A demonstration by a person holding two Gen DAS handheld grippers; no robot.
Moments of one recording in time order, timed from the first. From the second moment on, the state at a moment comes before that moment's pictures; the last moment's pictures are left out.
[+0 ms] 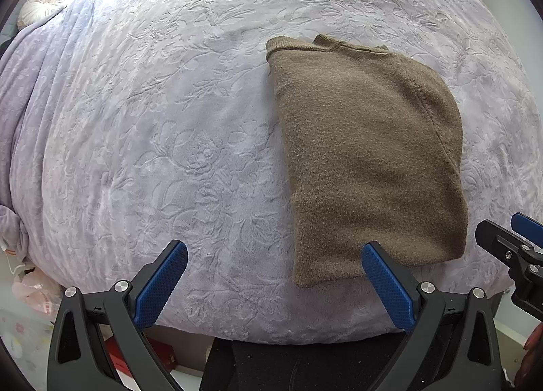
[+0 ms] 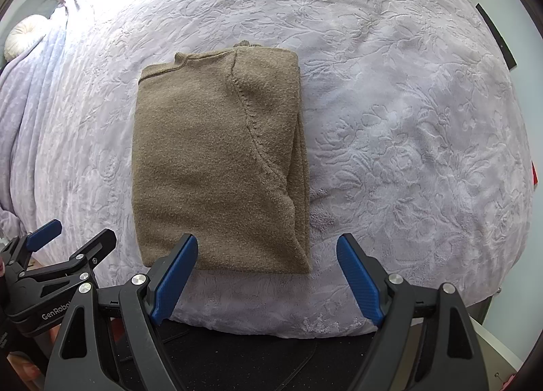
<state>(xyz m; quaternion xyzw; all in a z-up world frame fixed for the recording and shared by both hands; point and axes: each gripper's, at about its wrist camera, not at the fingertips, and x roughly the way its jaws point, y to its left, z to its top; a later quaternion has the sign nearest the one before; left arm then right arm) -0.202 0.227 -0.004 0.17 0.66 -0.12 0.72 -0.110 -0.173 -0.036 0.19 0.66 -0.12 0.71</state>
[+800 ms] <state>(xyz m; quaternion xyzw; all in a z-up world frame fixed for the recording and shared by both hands) -0.201 0.228 -0.005 0.17 0.66 -0.11 0.72 -0.112 -0.171 -0.038 0.19 0.66 -0.12 0.71</state>
